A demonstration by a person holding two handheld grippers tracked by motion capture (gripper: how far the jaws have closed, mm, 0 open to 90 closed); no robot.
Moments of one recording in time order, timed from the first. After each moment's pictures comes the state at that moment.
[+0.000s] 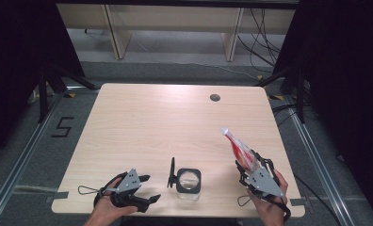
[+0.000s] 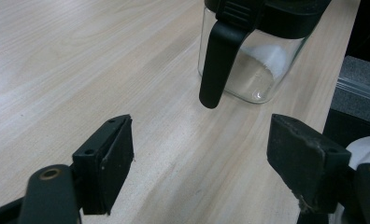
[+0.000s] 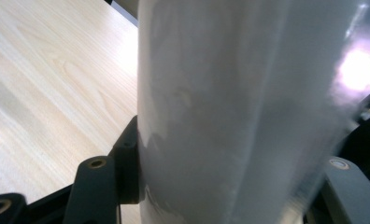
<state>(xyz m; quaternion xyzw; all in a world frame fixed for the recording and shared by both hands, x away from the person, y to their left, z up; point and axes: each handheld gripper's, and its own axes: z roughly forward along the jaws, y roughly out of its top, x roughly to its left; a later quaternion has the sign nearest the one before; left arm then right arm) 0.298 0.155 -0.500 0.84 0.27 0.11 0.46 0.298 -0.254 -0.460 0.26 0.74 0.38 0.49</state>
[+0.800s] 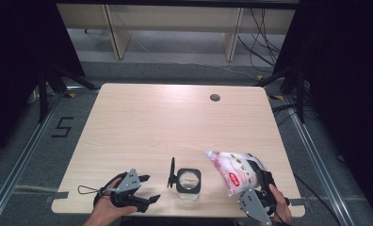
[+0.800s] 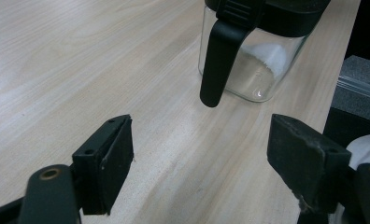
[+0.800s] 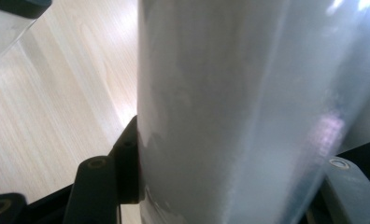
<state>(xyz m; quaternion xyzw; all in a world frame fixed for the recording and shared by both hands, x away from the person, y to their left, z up) 0.299 0.155 -0.500 0.84 0.27 0.11 0.46 0.254 -0.237 -0.453 0.12 0.77 0.26 0.57</state>
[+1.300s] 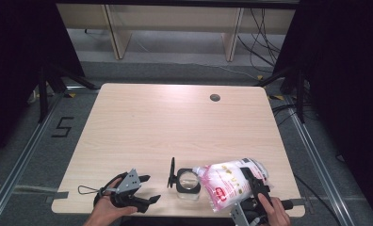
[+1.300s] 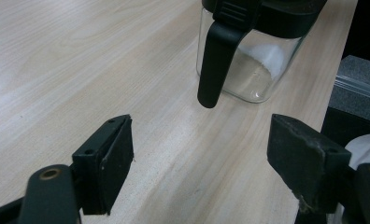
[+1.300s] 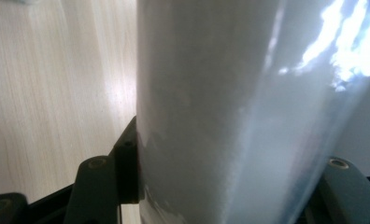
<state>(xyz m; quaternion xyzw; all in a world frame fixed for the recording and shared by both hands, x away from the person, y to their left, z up) 0.297 0.154 -0.499 0.84 0.27 0.11 0.46 0.239 -0.221 -0.459 -0.02 0.78 0.13 0.62</state>
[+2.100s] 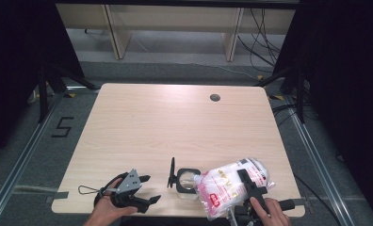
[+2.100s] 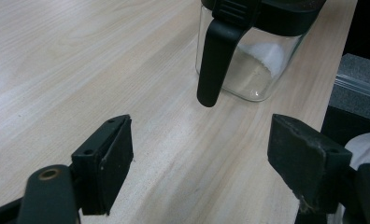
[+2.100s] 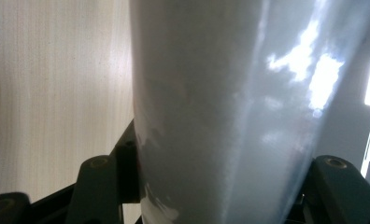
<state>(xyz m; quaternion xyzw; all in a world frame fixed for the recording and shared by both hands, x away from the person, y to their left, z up) 0.299 0.155 -0.499 0.85 0.25 0.11 0.45 0.236 -0.213 -0.463 -0.10 0.77 0.04 0.63</state>
